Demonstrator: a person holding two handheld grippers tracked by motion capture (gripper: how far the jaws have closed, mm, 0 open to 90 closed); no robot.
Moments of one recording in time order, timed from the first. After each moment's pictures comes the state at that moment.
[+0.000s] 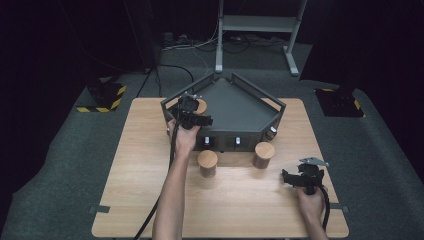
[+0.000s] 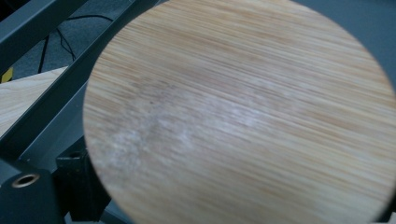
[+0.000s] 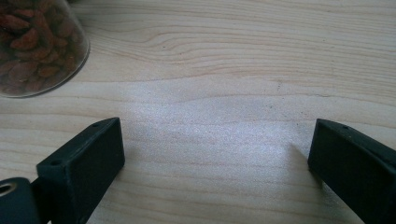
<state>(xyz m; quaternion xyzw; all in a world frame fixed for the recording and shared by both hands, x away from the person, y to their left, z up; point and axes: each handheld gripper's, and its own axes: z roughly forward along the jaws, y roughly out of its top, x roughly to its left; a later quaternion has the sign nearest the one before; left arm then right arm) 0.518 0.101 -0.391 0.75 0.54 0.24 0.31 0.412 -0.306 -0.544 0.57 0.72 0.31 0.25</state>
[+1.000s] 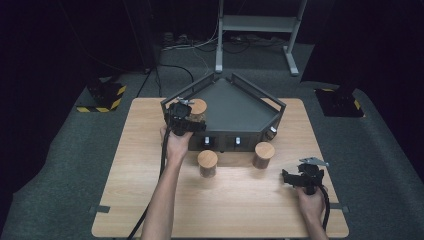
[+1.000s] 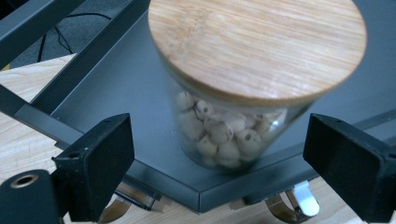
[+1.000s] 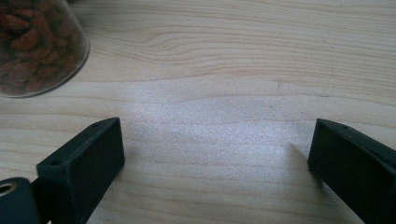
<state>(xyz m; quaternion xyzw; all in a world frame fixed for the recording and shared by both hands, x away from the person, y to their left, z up) 0.491 0.123 -0.389 0.75 0.53 0.23 0.32 0.412 -0.306 -0.544 0.57 0.72 0.31 0.25</state>
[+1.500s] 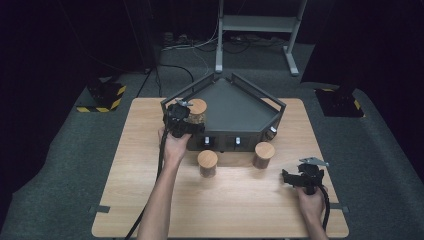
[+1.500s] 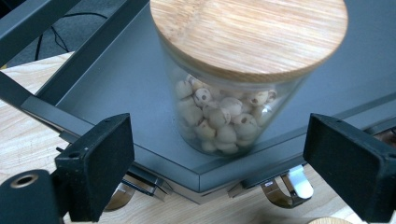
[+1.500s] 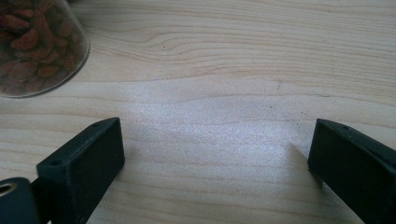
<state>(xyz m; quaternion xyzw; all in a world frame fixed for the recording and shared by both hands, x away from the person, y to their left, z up) 0.483 0.125 -0.387 0.75 0.53 0.23 0.32 0.412 -0.306 -0.544 0.57 0.72 0.31 0.25</state>
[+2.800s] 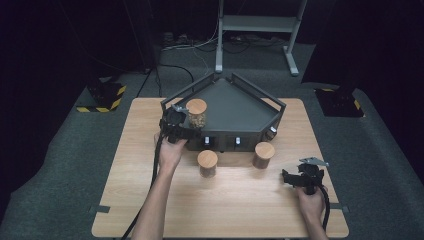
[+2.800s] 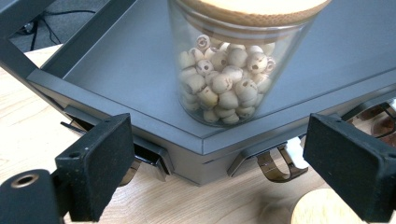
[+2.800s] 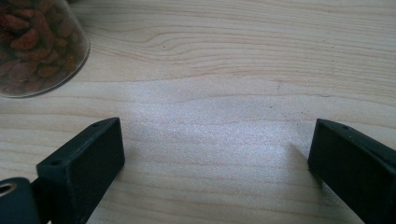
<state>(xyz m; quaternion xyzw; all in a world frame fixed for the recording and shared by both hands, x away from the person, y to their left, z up) 0.468 0.136 -0.391 0.75 0.52 0.22 0.33 0.412 -0.306 -0.544 0.57 0.72 0.31 0.25</state>
